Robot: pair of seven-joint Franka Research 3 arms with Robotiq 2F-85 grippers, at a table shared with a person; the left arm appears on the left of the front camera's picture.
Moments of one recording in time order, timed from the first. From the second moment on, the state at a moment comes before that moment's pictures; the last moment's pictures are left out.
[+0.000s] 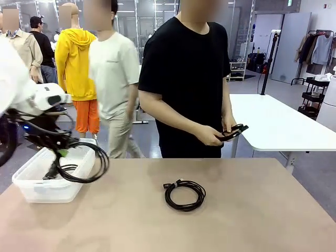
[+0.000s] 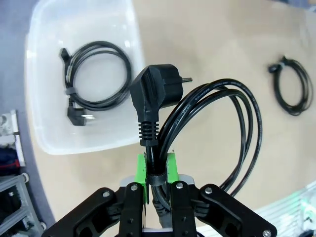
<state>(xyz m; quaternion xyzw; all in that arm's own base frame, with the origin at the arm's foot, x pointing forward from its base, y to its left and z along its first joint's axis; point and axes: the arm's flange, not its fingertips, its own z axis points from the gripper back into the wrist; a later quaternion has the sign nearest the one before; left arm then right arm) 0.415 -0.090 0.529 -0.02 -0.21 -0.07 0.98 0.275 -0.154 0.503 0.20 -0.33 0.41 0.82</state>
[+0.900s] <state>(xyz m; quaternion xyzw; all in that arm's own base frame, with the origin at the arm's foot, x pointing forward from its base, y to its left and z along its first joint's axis) 0.420 -0.037 0.525 -0.01 -0.20 -0.09 0.97 0.275 -0.155 0.503 0.21 -0.33 0.41 0.82</state>
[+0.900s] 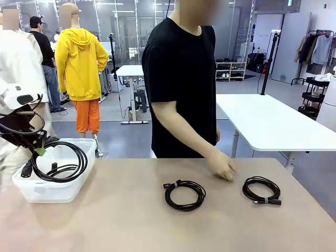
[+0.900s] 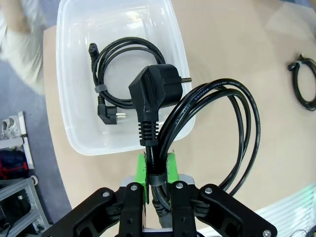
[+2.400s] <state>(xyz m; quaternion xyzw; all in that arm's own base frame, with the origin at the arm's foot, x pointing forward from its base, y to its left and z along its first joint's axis) 0.588 0.045 0.394 -0.05 -0.08 -0.05 0.99 0.275 -0.154 0.503 0.20 -0.33 0.41 0.83</state>
